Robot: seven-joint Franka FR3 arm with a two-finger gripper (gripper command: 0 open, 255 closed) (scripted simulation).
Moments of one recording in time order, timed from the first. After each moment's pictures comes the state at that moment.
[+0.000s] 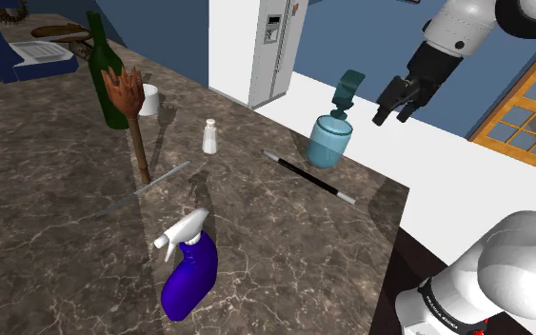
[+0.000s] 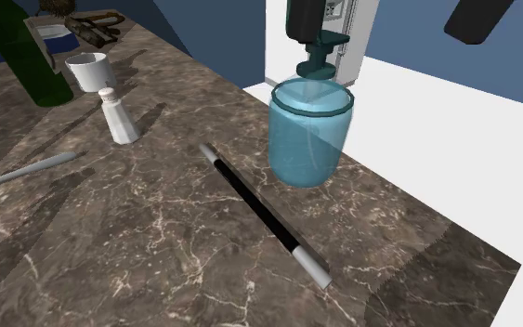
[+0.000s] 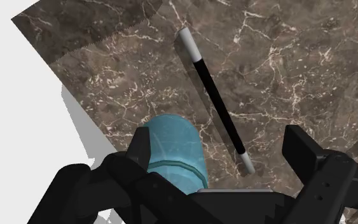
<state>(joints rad) 0.02 -0.79 0.02 -2.37 0.05 1.70 0.17</state>
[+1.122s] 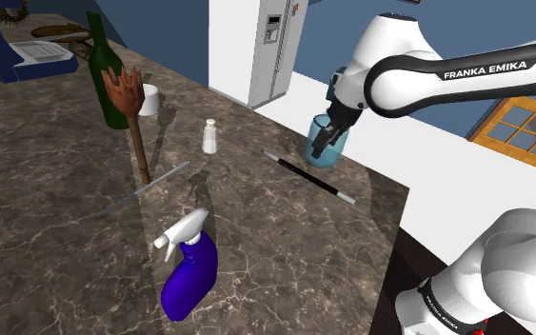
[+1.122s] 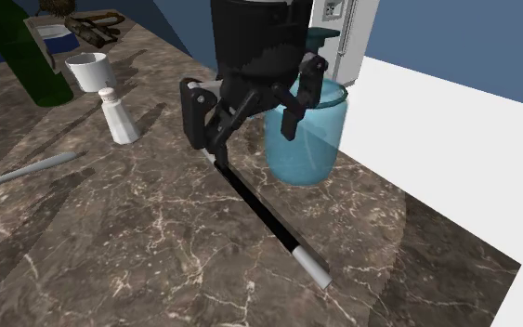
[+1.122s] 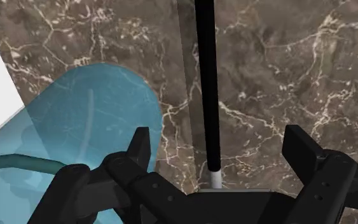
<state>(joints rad) 0.11 -0.39 0.04 -2.46 -0.01 2.19 -0.08</state>
